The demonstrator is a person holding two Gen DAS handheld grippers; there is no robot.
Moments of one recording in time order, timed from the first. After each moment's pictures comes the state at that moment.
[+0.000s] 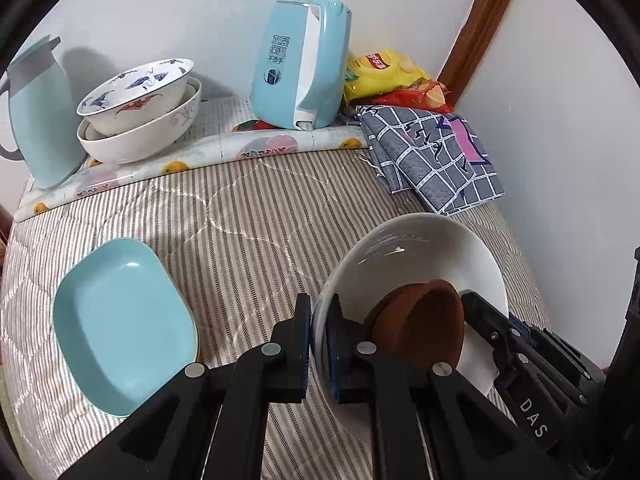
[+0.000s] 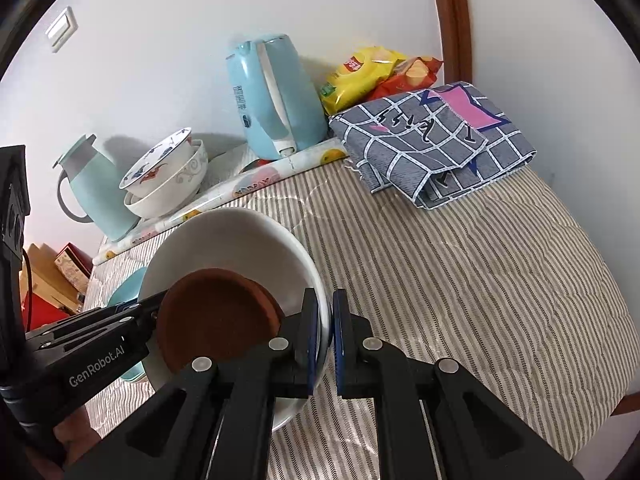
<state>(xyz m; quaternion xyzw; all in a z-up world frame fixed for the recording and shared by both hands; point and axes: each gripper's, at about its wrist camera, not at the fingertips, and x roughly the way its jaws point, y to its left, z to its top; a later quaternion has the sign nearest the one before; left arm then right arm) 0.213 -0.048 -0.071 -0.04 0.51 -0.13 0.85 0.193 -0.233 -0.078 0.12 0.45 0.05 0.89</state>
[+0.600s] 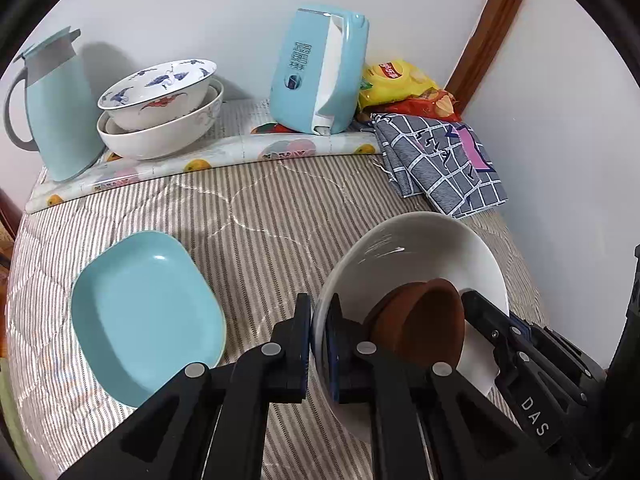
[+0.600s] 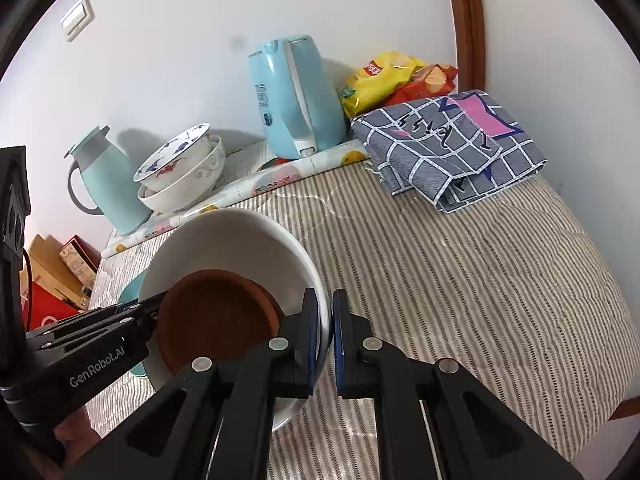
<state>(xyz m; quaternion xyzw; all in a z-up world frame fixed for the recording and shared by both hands) 0.205 -0.025 -0.064 -0.05 0.50 -0.12 0.86 0.188 -0.213 -0.070 0.11 0.44 0.06 0.89</state>
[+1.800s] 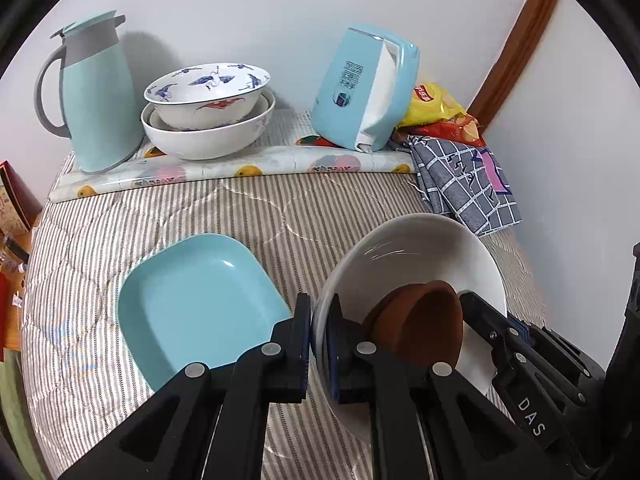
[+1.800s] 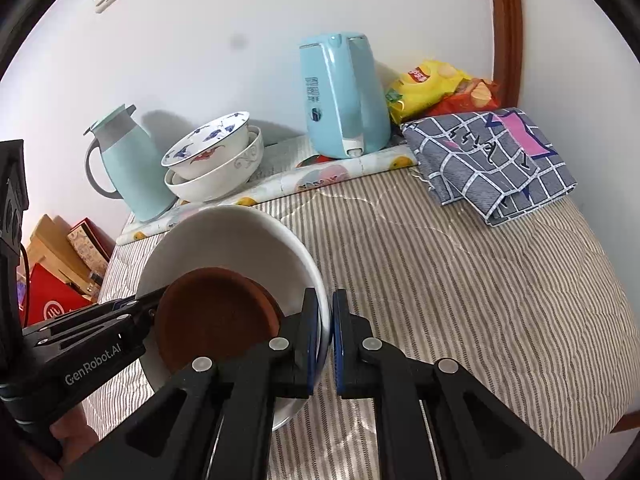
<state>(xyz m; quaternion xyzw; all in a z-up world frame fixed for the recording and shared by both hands) 0.207 0.032 -0.056 -0.08 0.49 -0.10 0.86 0.193 -0.156 -0.063 0.08 0.44 0.09 0.89</state>
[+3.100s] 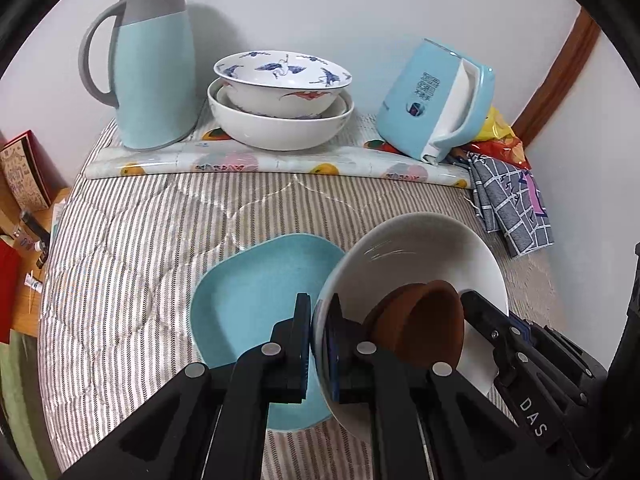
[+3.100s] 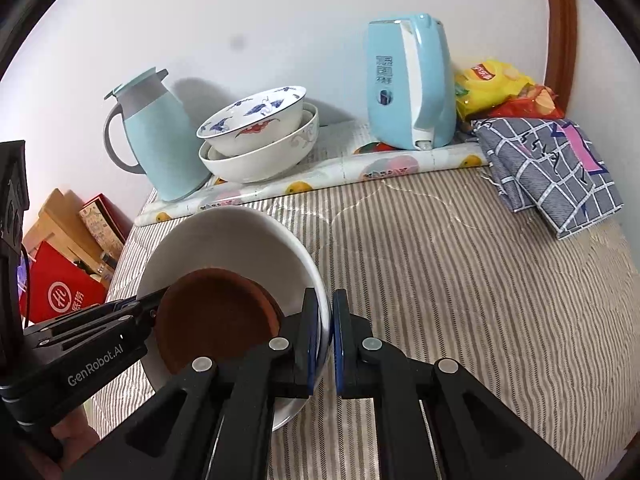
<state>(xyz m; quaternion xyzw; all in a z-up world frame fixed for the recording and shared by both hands) 0.221 0.103 -0.080 -0.10 0.50 -0.05 0.86 0.214 -0.081 -0.081 0.06 0.45 0.13 0.88</state>
